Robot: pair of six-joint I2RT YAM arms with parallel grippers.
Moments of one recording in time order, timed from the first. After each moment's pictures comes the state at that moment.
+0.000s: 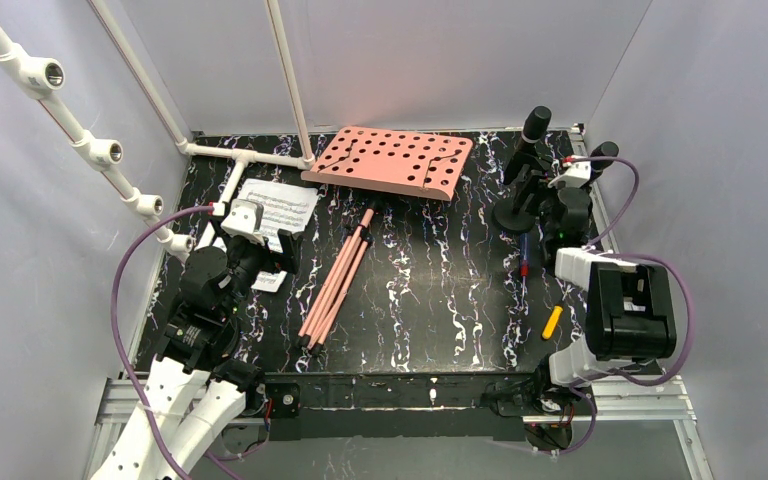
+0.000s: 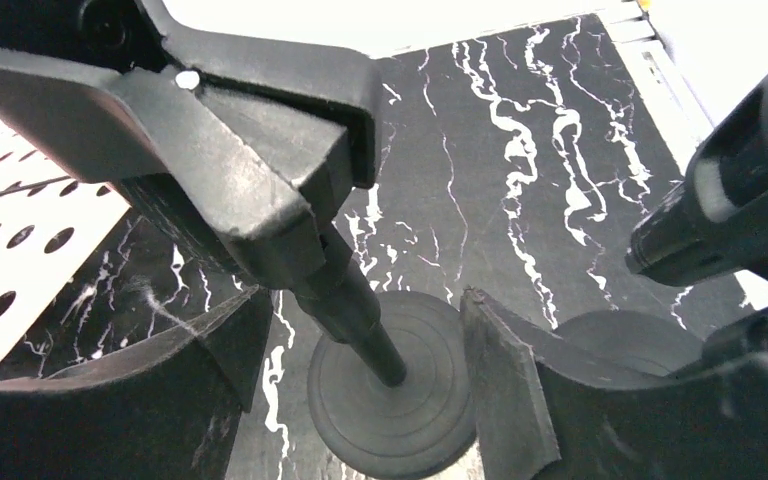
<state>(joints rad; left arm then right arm) -0.38 0.54 0.73 -0.30 -0.07 -0.02 -0.02 1.50 0.65 0.69 -0.03 0.19</state>
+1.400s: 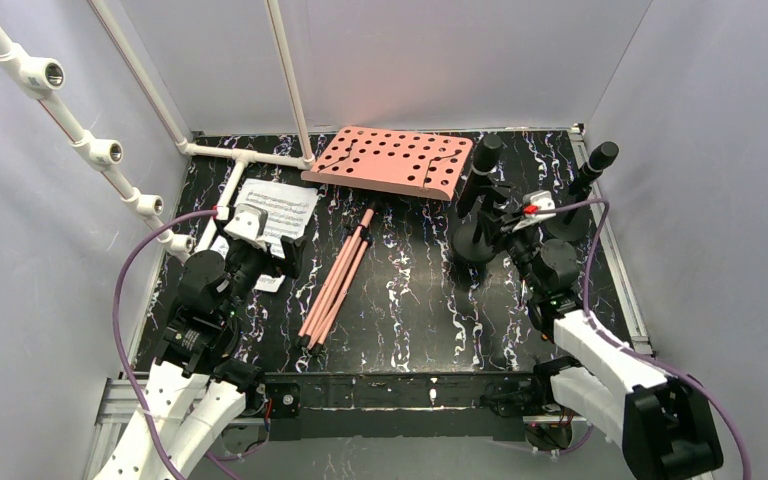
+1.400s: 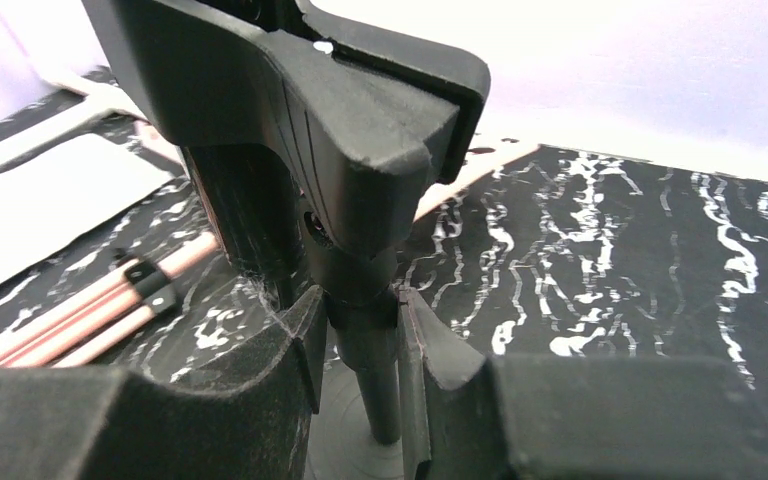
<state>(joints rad) -0.38 0.51 0.71 -0.29 0.00 0.02 0.30 0.97 0.35 0.71 -0.10 0.08</state>
